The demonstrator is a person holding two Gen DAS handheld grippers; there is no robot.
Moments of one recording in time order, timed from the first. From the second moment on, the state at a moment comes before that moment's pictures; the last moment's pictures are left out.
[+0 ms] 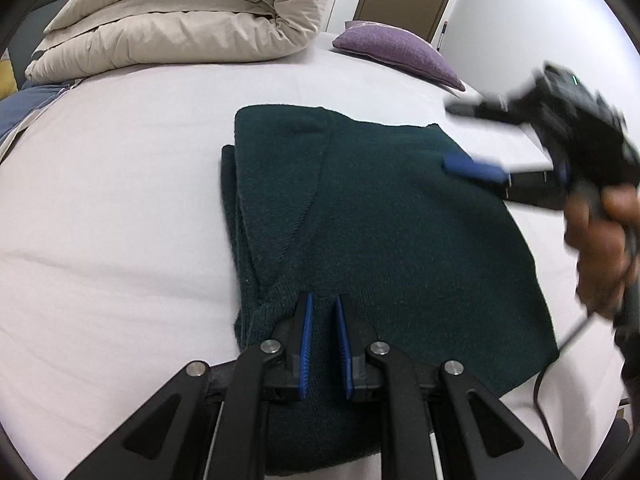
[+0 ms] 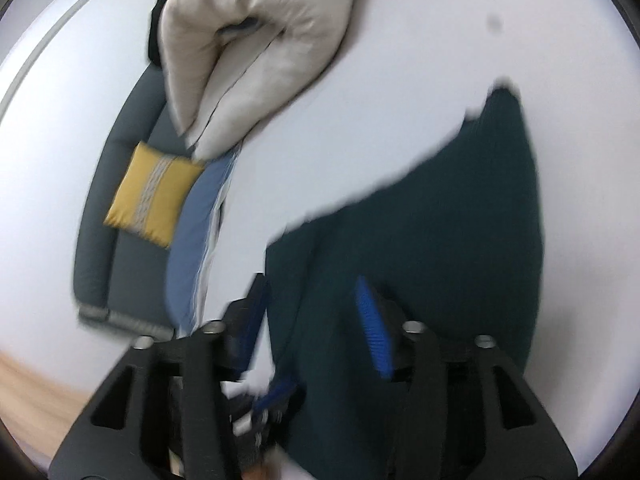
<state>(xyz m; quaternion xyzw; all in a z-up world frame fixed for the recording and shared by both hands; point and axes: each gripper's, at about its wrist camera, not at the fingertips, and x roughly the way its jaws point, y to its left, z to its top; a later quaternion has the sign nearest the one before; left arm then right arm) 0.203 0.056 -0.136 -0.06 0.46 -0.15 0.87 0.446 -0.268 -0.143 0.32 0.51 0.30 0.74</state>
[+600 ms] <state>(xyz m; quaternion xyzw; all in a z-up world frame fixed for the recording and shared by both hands) 0.215 0.096 -0.124 -0.17 0.45 -0.20 0.85 0.411 -0.287 -0.157 0.34 0.49 0.32 0.74</state>
